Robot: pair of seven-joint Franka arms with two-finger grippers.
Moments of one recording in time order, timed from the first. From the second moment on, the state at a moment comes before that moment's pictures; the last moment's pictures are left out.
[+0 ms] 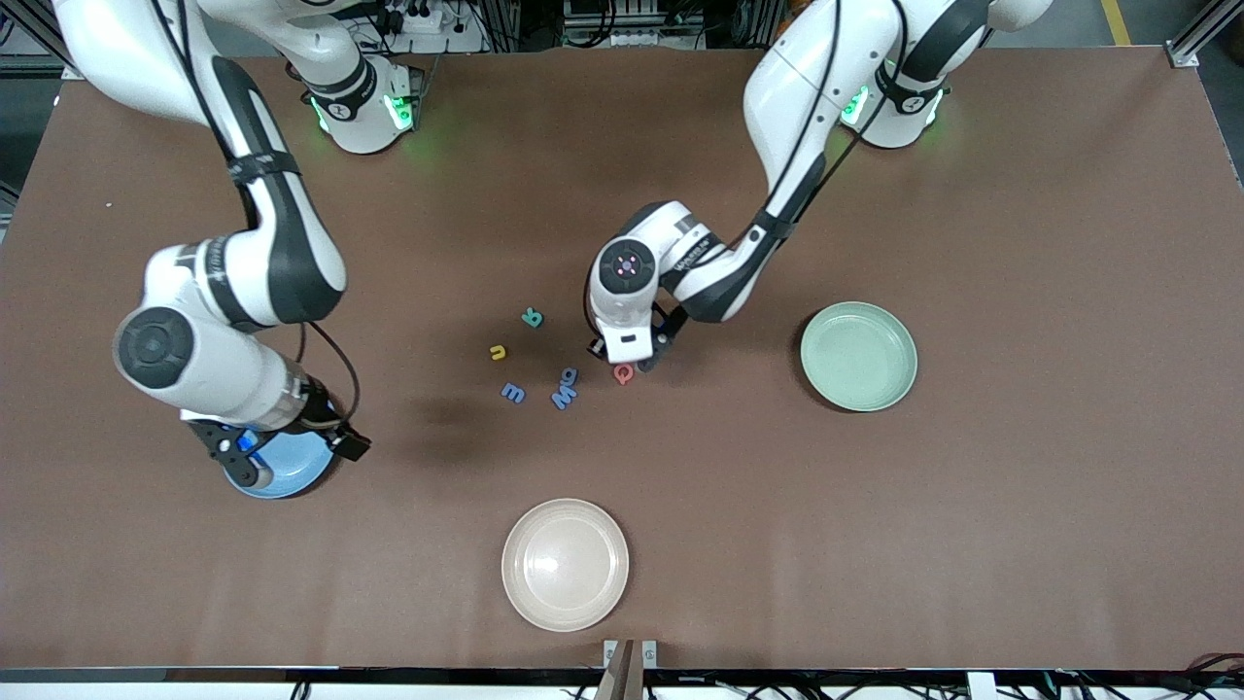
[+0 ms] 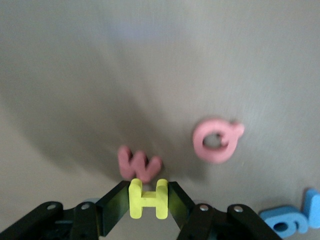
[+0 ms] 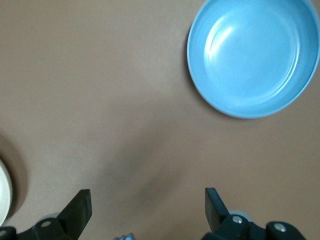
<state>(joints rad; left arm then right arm) -0.62 0.84 -0.21 -1.43 -0.02 2.18 -1.67 0.21 0.51 0.01 -1.57 0.02 2.04 1.03</state>
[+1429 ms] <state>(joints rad) -0.06 0.67 -0.28 -1.63 0.16 1.78 -0.31 0.41 0.56 0.09 -1.80 0.02 2.42 1.36</state>
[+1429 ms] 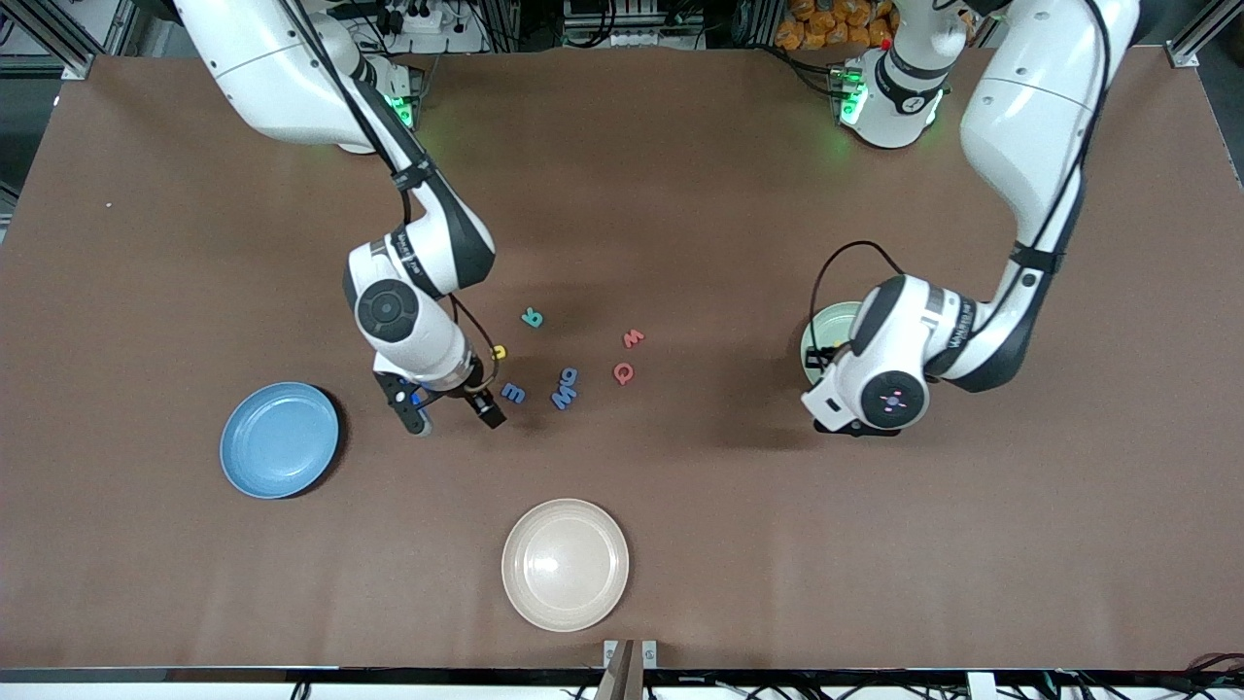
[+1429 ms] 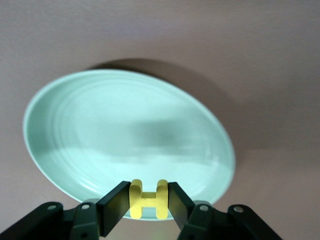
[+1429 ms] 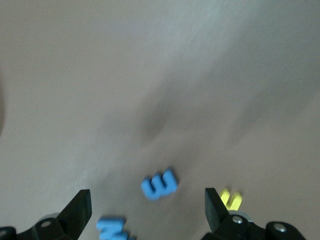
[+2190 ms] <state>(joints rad) -0.19 0.66 -0.30 -1.60 -0.12 1.87 -0.72 0.54 0.69 0.17 -1.72 -0.24 2.44 1.38</state>
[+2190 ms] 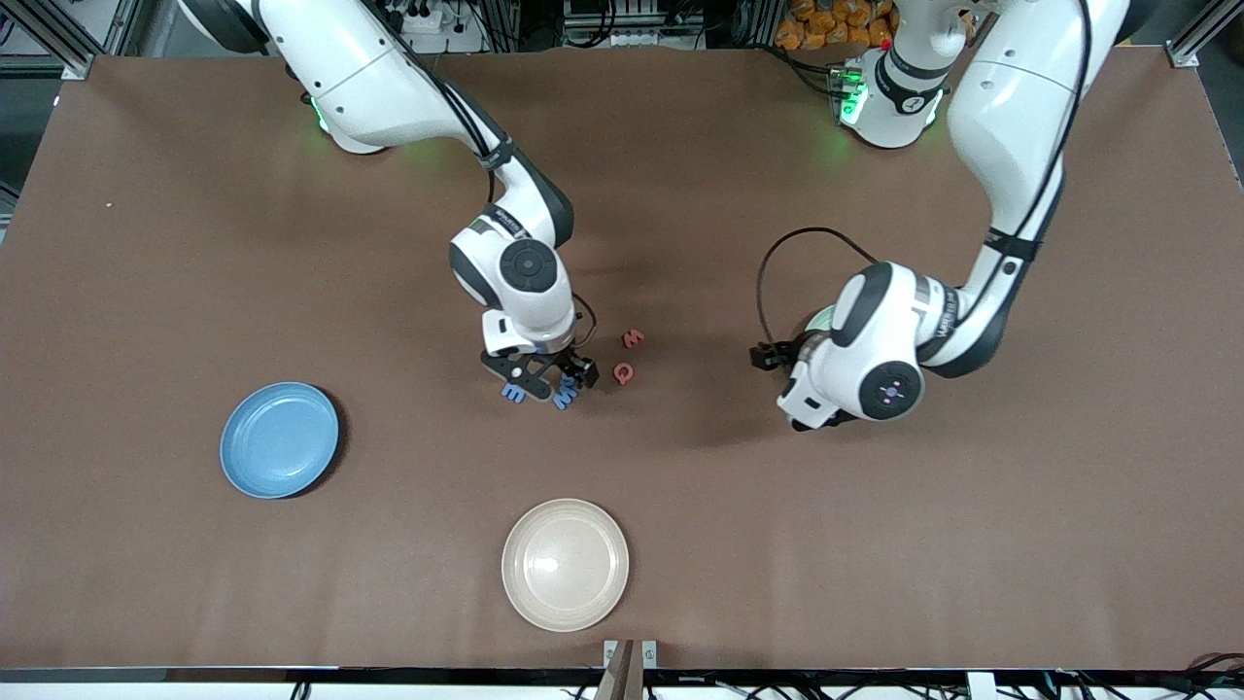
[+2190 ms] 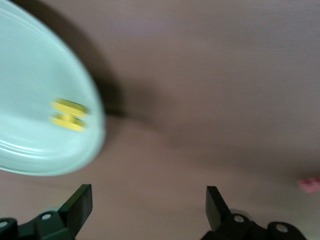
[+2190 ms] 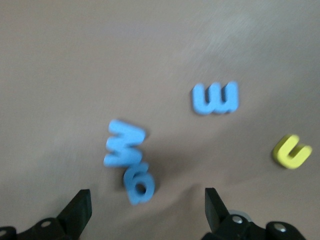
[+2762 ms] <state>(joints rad) -0.32 0.71 -0.30 -1.56 -0.16 2.09 -1.06 0.54 0.70 0.19 -1.72 -0.32 2.44 1.24</state>
